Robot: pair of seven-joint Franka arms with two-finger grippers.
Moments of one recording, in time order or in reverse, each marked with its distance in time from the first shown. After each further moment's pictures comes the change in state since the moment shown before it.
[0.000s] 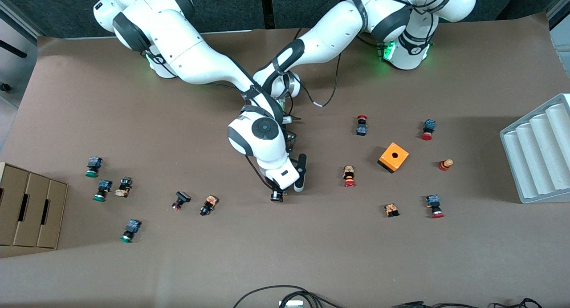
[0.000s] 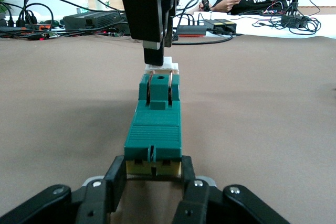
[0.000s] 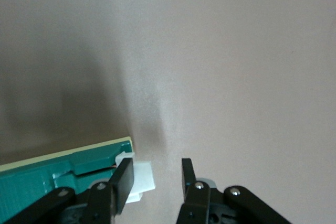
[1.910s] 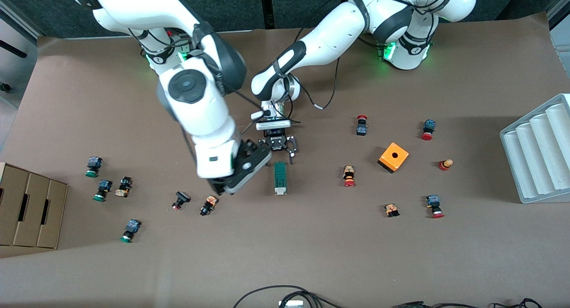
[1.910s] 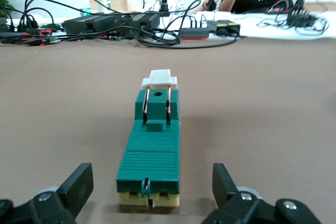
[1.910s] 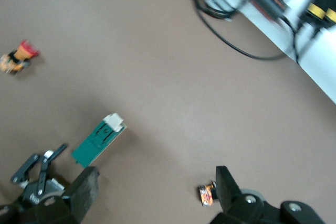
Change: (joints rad) left arm 0.014 -0.003 0.009 0.047 -0.057 0.028 0.098; right arm -0.129 -0.384 -0.029 0.037 0.219 -0.420 0.392
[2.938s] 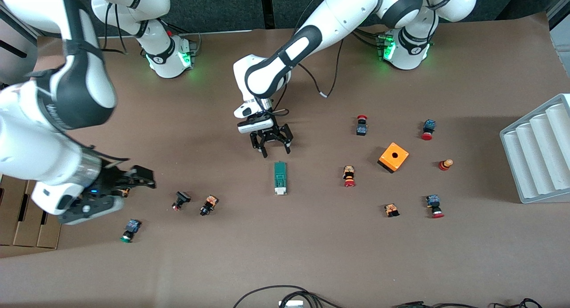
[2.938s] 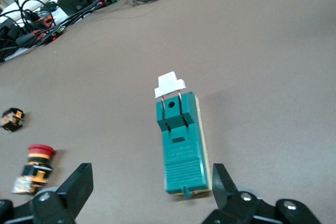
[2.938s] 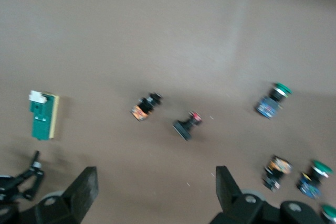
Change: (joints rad) left arm 0.024 -0.171 -0.004 0.113 -0.629 0.050 0.919; right arm -0.405 -0.103 -0.019 -0.002 0.153 -0.340 0.057
